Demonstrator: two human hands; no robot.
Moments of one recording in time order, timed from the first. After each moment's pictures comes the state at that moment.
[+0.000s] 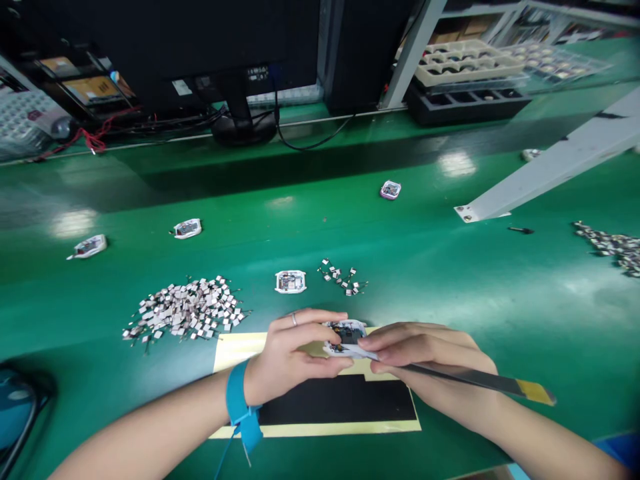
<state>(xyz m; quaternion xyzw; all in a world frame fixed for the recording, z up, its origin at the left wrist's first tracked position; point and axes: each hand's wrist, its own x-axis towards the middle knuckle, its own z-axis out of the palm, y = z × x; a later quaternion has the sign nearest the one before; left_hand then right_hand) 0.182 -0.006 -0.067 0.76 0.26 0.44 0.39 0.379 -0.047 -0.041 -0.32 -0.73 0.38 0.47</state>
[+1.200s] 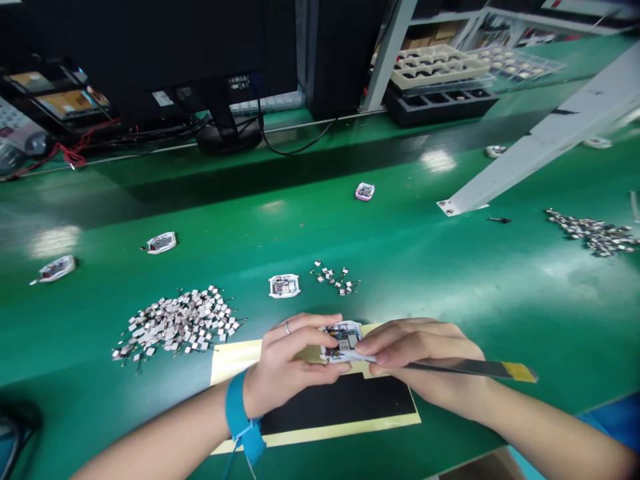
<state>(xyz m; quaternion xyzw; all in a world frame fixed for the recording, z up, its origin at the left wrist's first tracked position) 0.177 -0.009 -0.073 0.78 0.24 0.44 0.38 0.374 -0.045 -0.041 -0.29 -0.71 0.39 0.51</state>
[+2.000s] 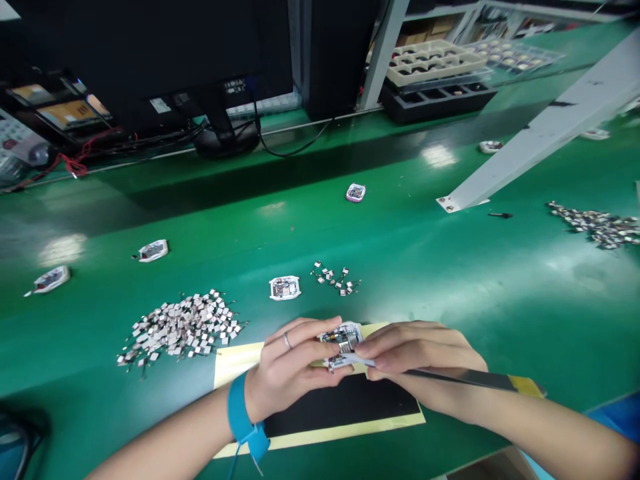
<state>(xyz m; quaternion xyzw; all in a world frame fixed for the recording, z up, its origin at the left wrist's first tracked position) 0.175 -0.004 -0.069 0.83 0.18 0.45 0.27 0.376 -0.048 -0.044 -0.29 -0.75 0.34 0.49</state>
